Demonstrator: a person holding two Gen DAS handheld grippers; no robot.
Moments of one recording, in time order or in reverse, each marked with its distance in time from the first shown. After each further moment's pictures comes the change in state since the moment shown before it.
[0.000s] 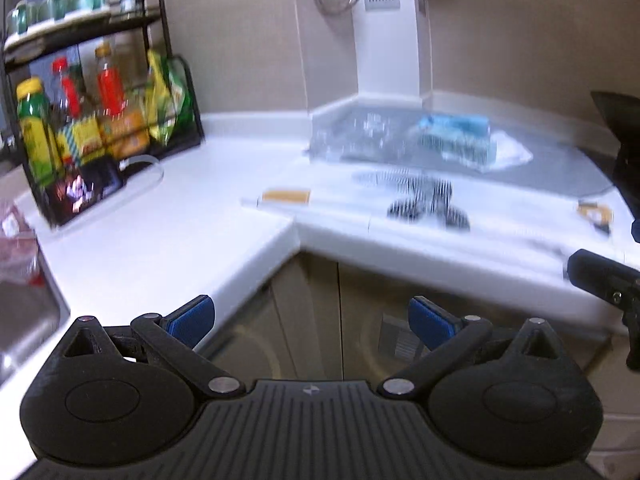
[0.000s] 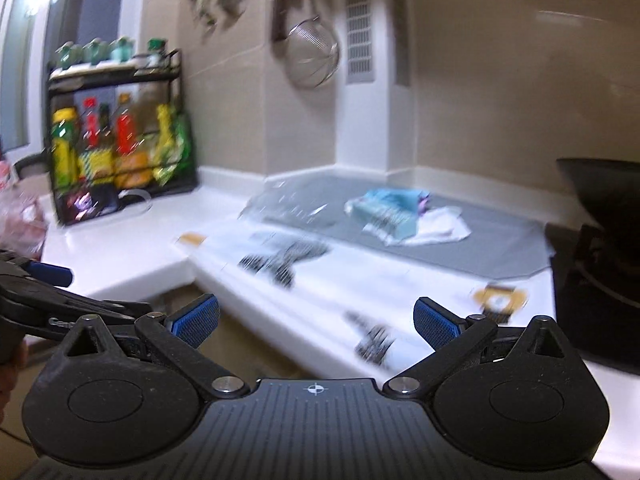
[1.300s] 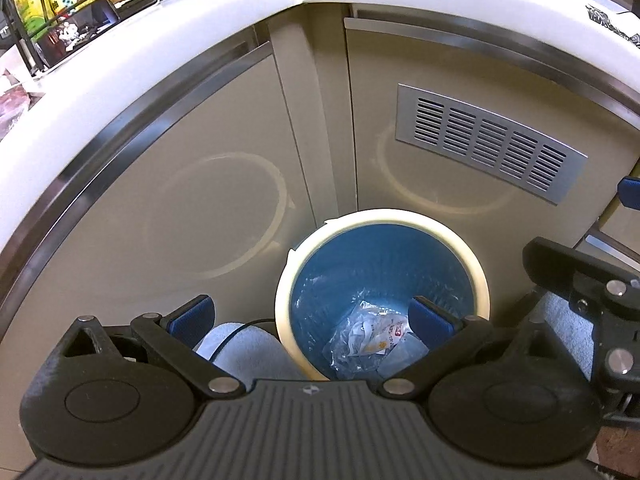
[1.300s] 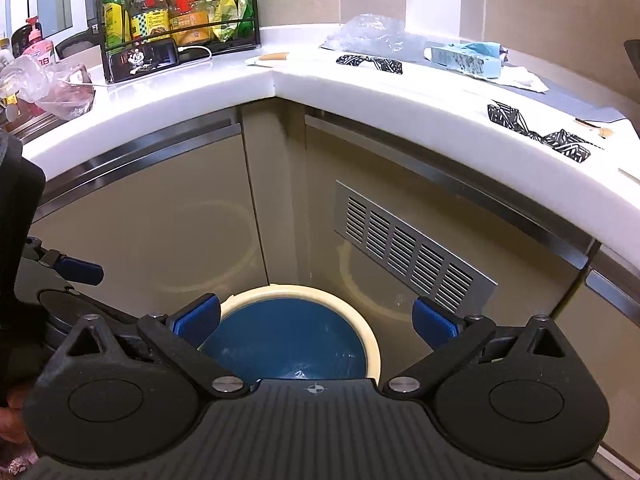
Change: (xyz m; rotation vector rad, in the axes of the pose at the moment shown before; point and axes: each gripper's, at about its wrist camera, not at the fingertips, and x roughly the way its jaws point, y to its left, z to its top) left arm 0.017 -0.003 -0.157 0.033 0.387 0.035; right arm -0.004 0.068 -0.119 -0.062 0.345 0.126
